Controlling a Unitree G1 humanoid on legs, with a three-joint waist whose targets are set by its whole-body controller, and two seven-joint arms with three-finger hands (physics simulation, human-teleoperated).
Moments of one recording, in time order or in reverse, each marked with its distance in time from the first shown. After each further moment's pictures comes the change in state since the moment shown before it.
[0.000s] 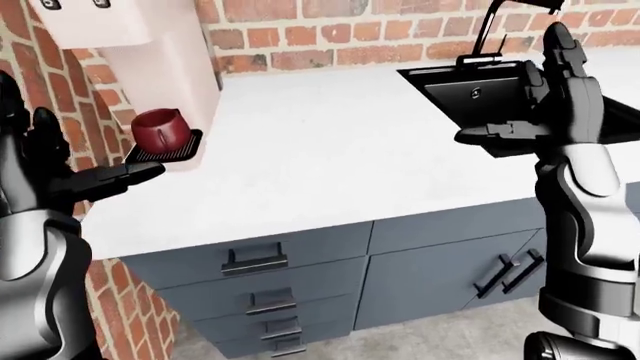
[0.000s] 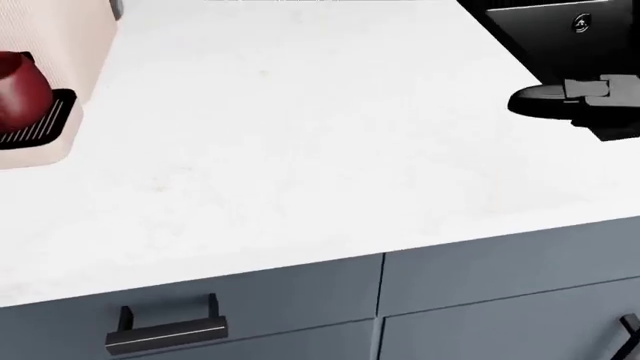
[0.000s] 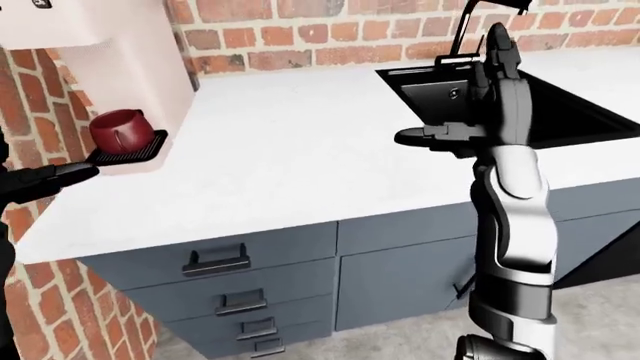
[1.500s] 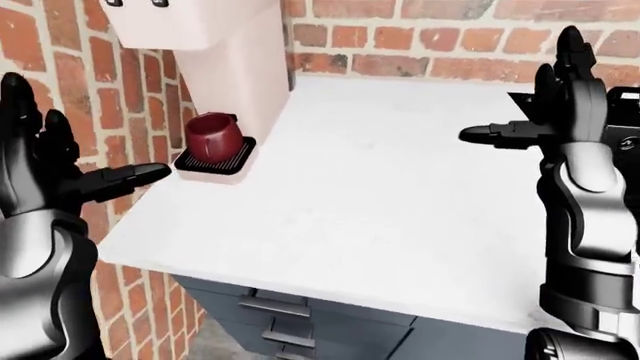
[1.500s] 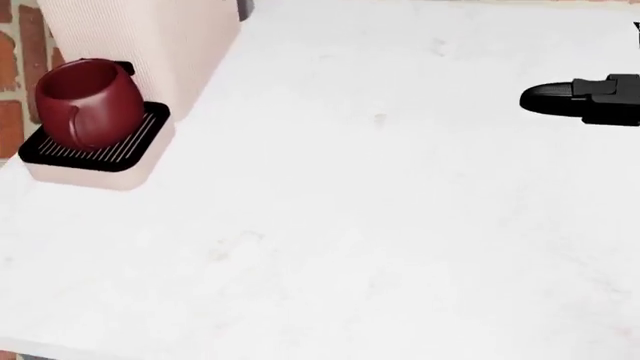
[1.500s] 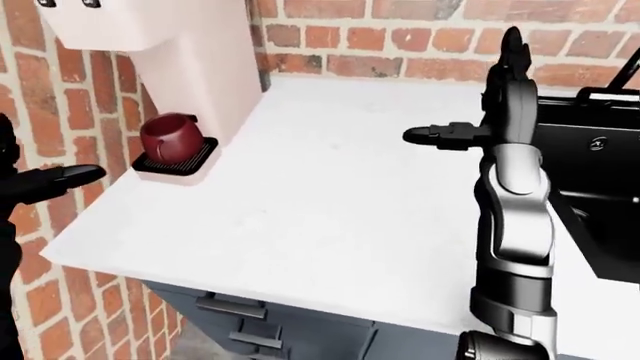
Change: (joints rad) left arm 0.000 -0.006 -0.016 -0.003 -0.003 0.017 -0.004; right arm -0.020 -0.014 0.003 0.078 -0.118 -0.028 -0.042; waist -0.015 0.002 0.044
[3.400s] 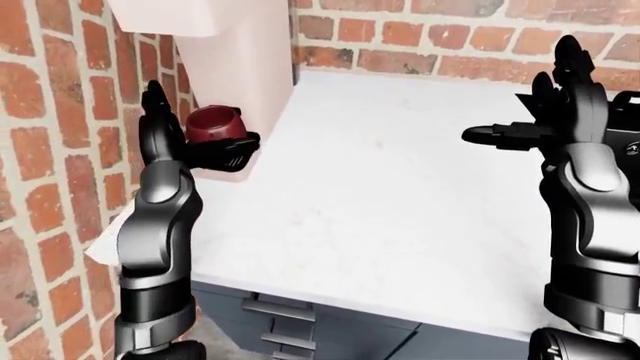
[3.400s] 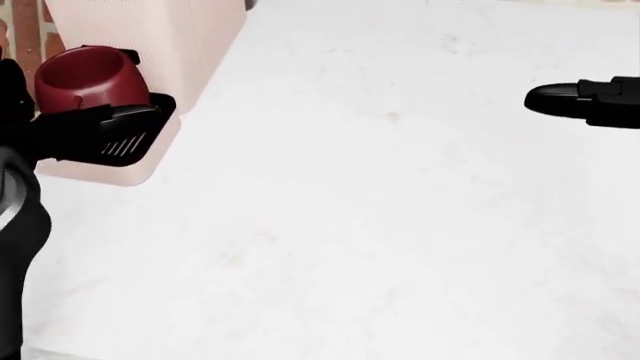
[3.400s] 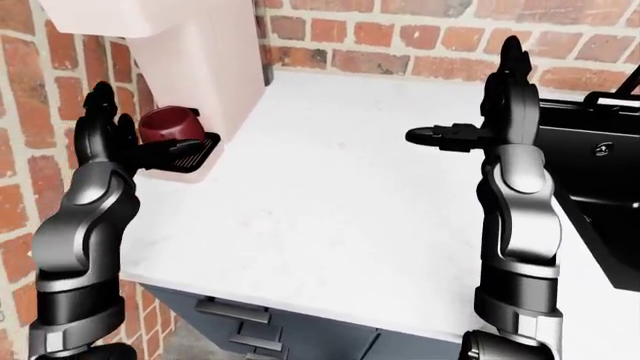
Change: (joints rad) left arm -0.300 -0.192 -0.291 0.237 0.115 0.170 0.199; right arm 0.000 -0.016 -0.009 0.001 0.064 0.062 -0.010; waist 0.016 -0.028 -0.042
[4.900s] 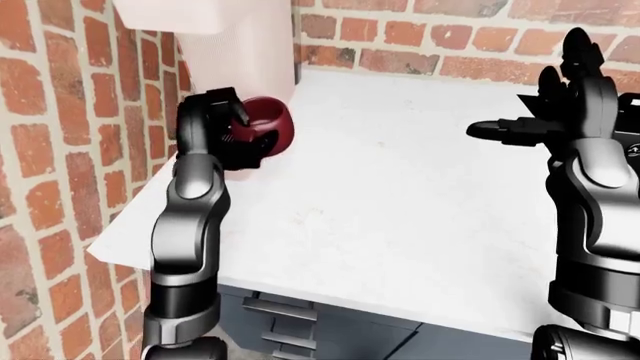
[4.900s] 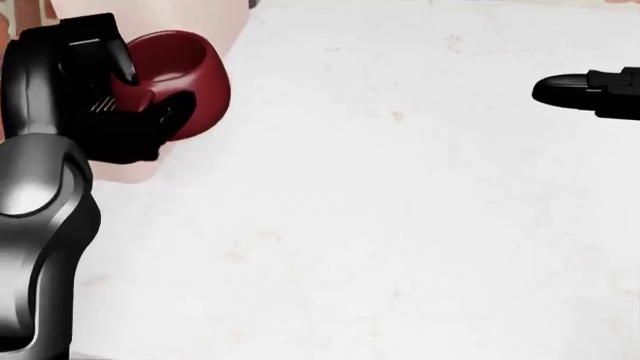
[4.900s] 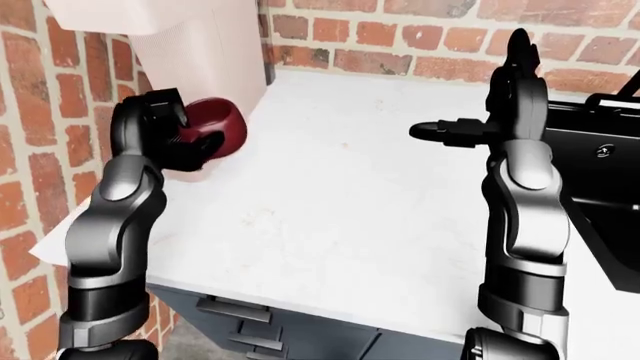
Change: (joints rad) left arm -0.036 -0.095 -0.090 -0.047 0.119 0.000 -0.084; right arm -0.014 -0.017 -0.007 -0.007 0.011 0.015 -0.003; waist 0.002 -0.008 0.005
